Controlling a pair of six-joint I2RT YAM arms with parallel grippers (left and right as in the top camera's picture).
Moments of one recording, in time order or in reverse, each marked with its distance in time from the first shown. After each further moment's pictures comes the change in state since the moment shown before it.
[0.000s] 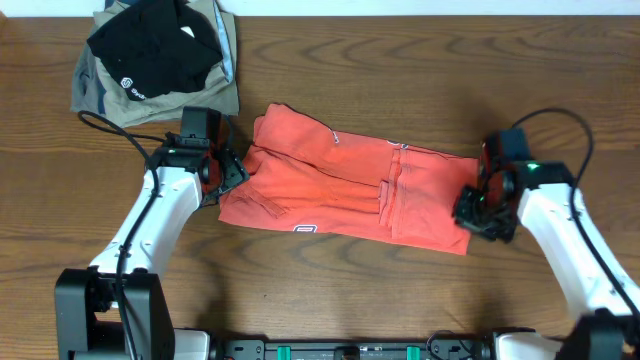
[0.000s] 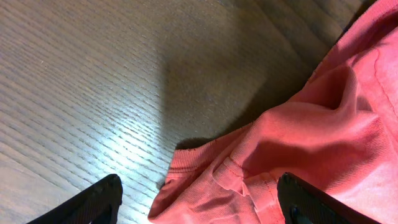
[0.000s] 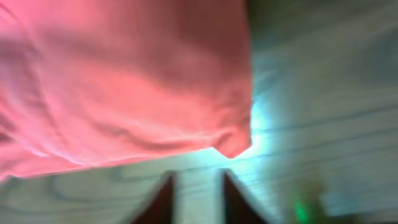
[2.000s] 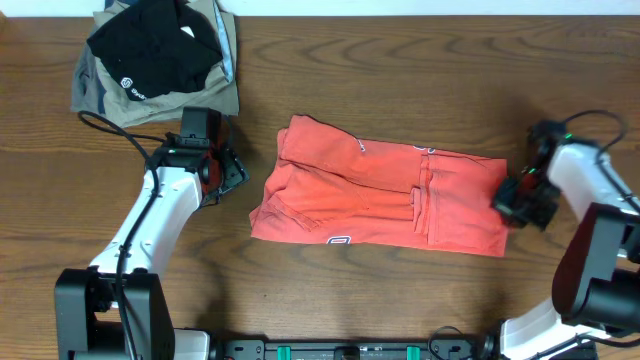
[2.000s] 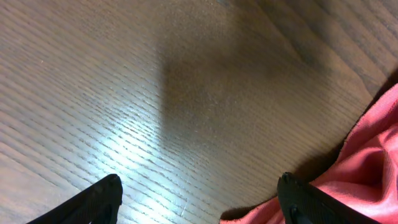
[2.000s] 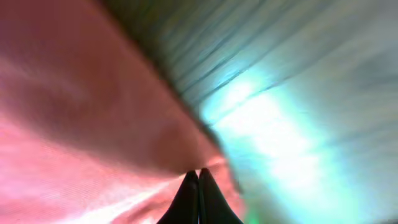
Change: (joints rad) left arm 0.000 0.000 -0.001 0.000 0.000 0.000; right arm -0.299 0.361 0.148 0.000 0.127 -0.069
